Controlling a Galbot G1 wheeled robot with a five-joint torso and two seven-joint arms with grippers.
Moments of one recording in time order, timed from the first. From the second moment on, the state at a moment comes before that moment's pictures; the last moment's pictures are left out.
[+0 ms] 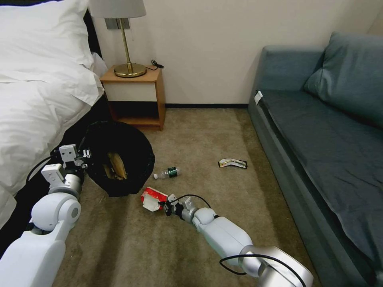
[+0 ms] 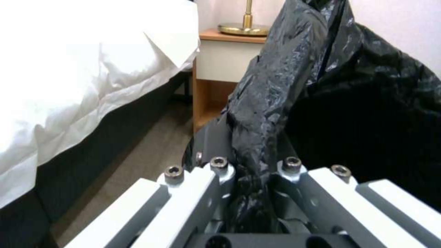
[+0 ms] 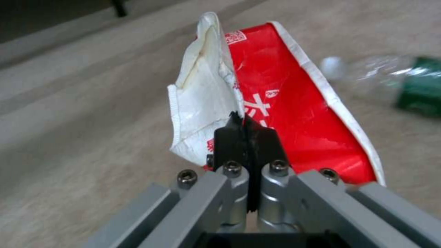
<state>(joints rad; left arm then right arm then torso) 1.15 -0.99 -0.61 -1.88 -0.63 0.25 -0.27 -0.54 1.61 -0.28 0.56 0.35 0.17 -0.39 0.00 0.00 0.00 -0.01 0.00</state>
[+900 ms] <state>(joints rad) 1.11 -1.00 -0.56 -1.85 -0.60 0.25 -0.24 -0.45 1.44 0.13 0.62 0.31 0.15 -0.40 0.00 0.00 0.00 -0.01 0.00</state>
